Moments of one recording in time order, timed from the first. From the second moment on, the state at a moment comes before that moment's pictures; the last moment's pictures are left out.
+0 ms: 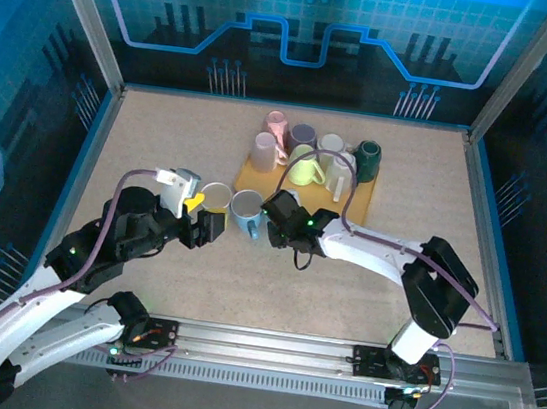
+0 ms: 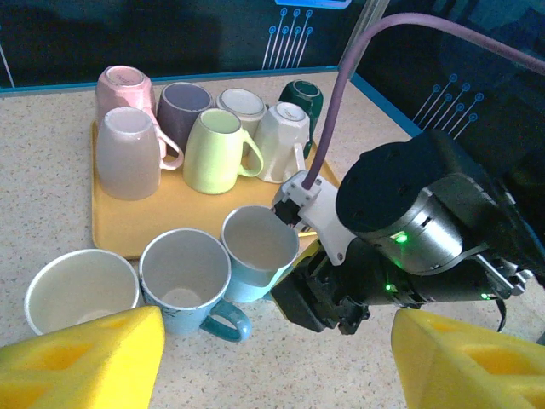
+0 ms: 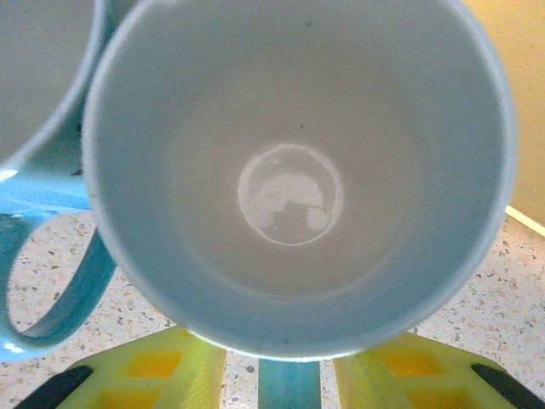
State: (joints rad) left arm -0.65 0.63 0.86 -0.59 -0.02 -0.32; right arm 0.91 1.67 1.12 -0.51 0.29 0.54
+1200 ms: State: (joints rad) left arm -0.60 1.08 1.16 -0.68 0.04 -0.35; right arm 0.92 1.23 0.98 -0.49 0.20 0.46
